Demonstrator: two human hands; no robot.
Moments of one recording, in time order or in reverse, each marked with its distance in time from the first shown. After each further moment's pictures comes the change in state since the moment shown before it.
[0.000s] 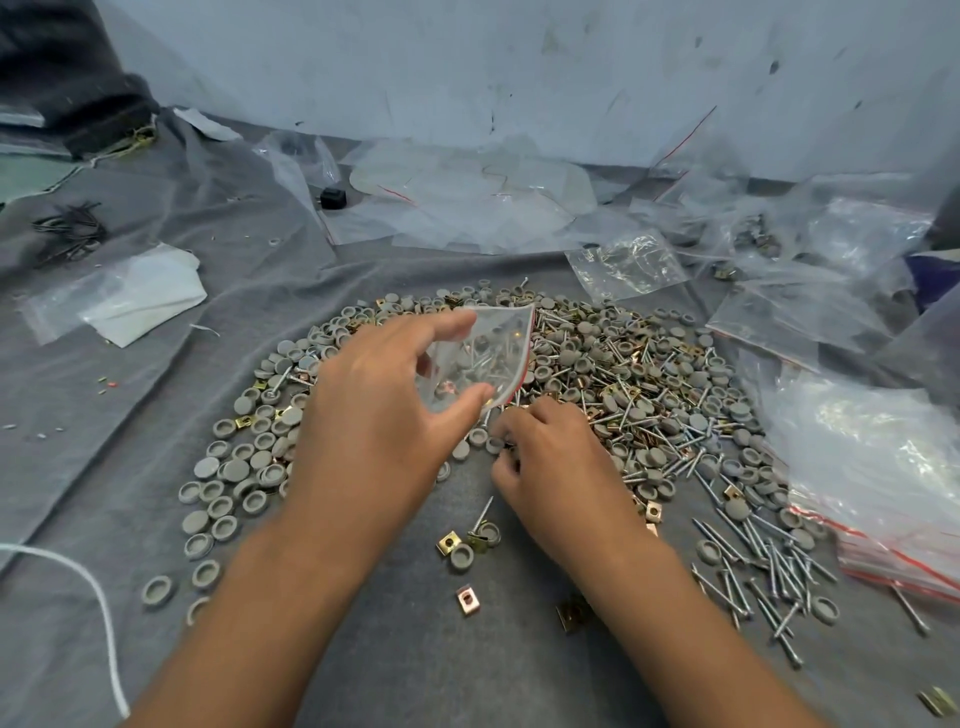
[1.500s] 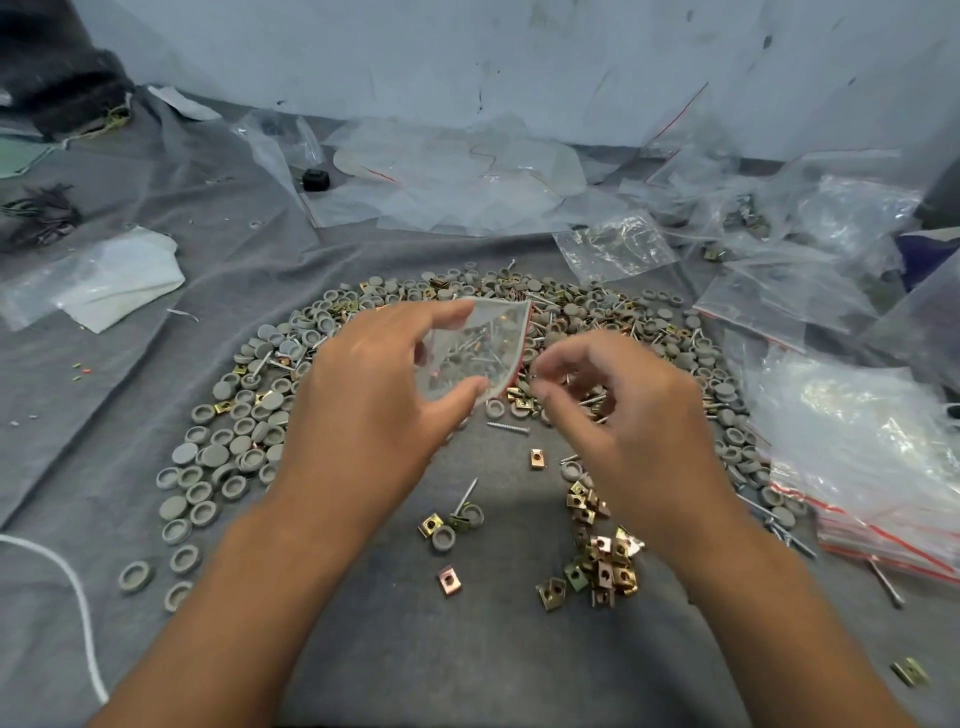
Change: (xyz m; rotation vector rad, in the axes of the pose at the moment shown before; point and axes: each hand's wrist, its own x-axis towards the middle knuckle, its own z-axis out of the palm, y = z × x) left_hand 0.002 -0.003 0.014 0.013 -0.008 0.066; right_hand -0.014 0.020 -0.065 0.381 0.270 -0.137
